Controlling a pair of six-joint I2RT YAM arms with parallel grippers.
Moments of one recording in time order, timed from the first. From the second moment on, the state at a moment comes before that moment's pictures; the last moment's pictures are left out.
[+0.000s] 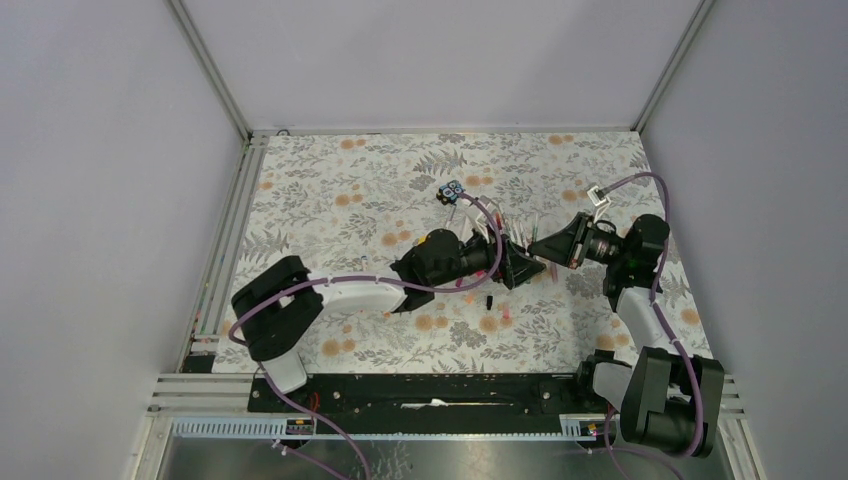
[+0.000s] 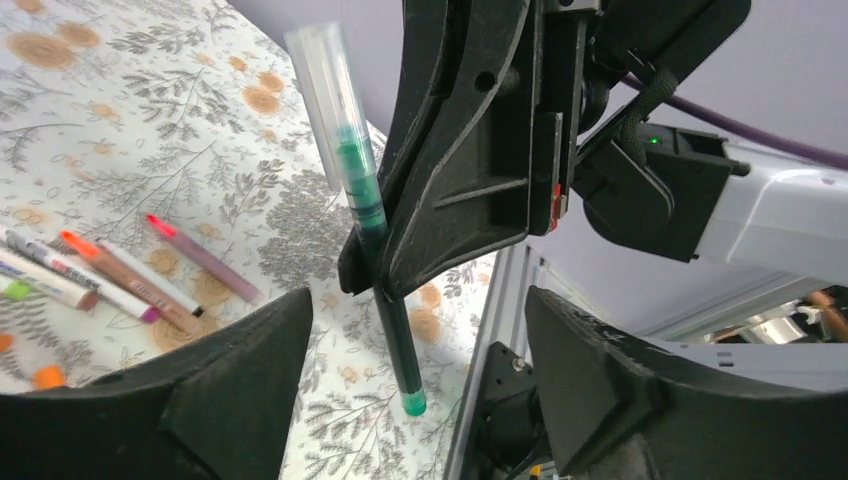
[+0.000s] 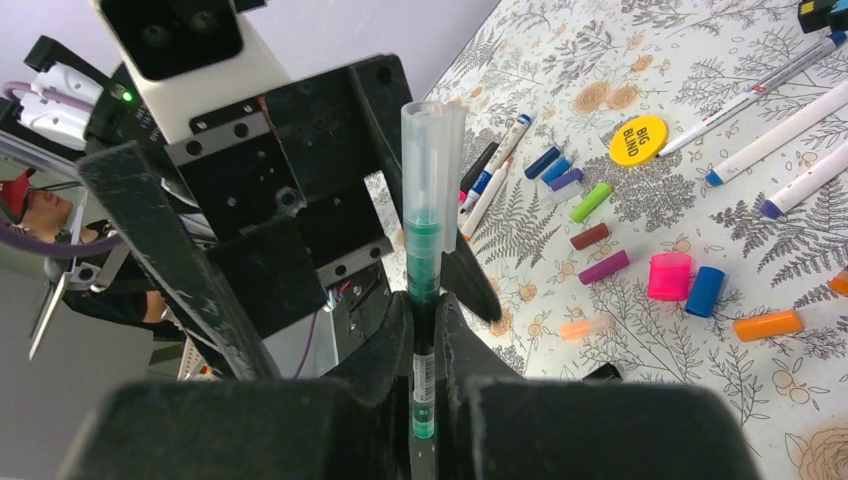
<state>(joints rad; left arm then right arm) -1.04 1.73 0.98 0.79 0.19 -0.67 -0.21 1.10 0.46 0.61 -1.39 0.78</state>
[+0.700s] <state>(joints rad) -0.88 1.60 1.05 0.62 0.31 -0.72 -0.20 1.09 0.50 0.29 -1.51 0.41</state>
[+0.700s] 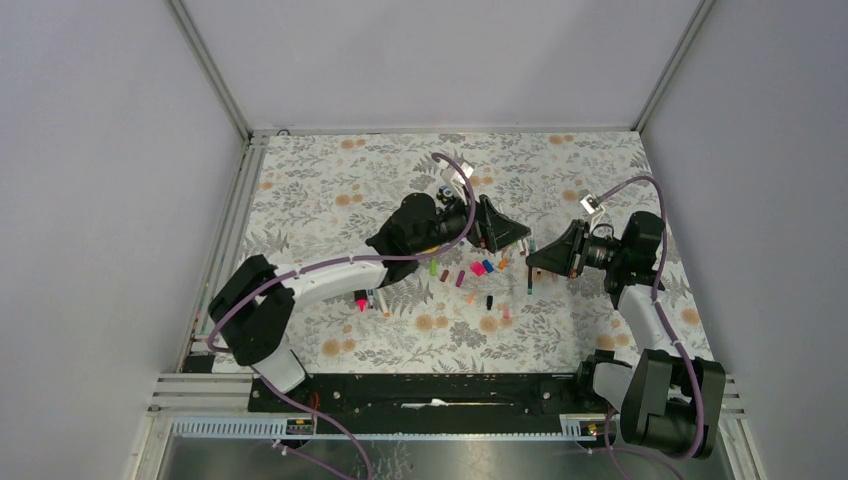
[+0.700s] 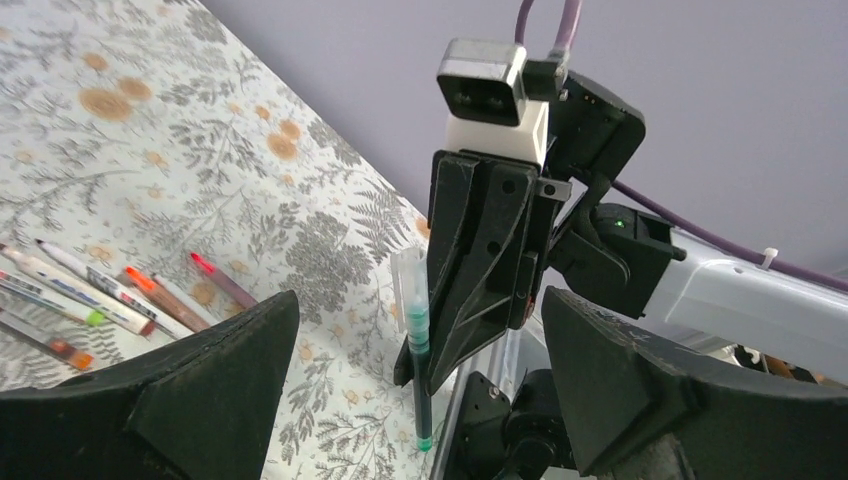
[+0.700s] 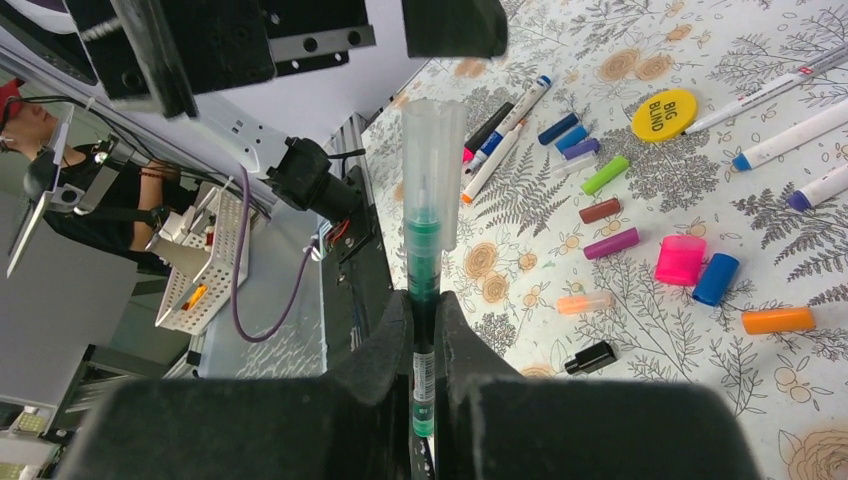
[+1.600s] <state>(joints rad) -0.94 1.81 1.16 0.66 0.36 -0.84 -0.20 1.10 0.50 0.27 -1.51 0.40</state>
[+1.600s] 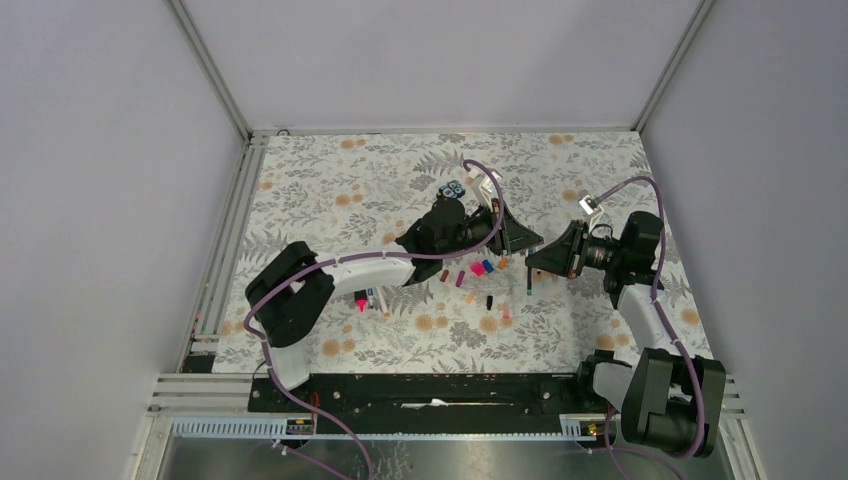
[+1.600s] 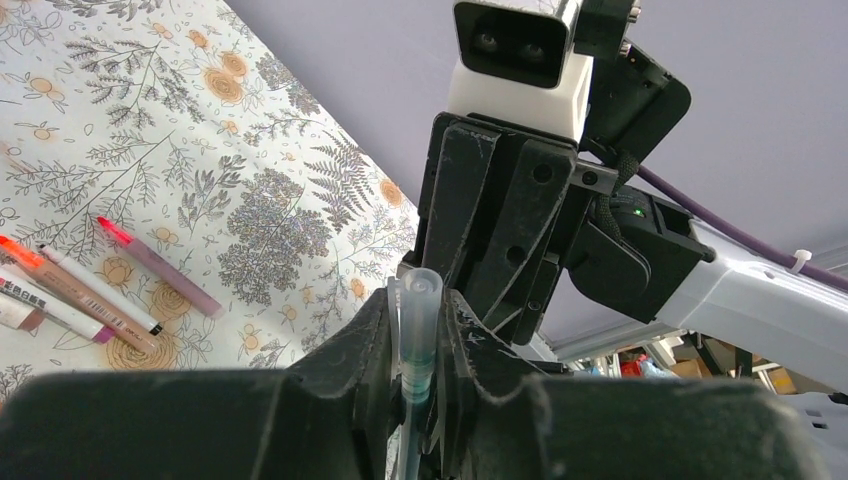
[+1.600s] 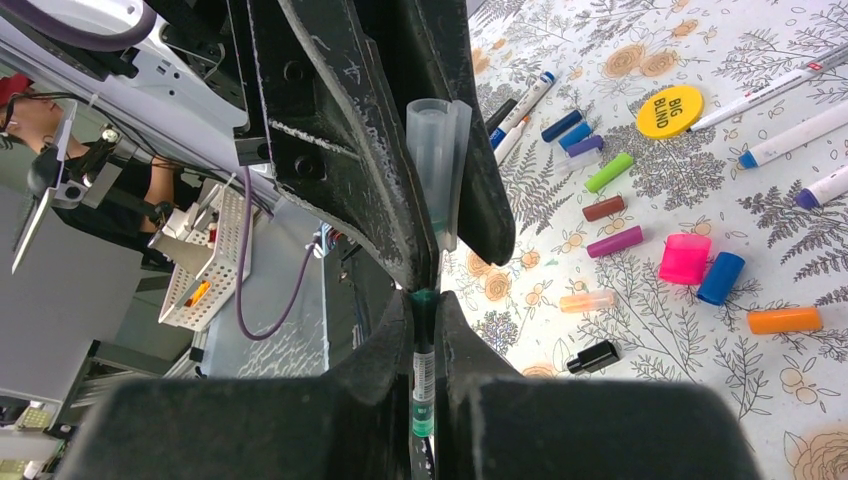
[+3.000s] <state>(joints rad) -0.64 1.69 1.30 0.95 0.10 -0.74 -0.11 1.21 0.53 0.28 -1.53 0.40</state>
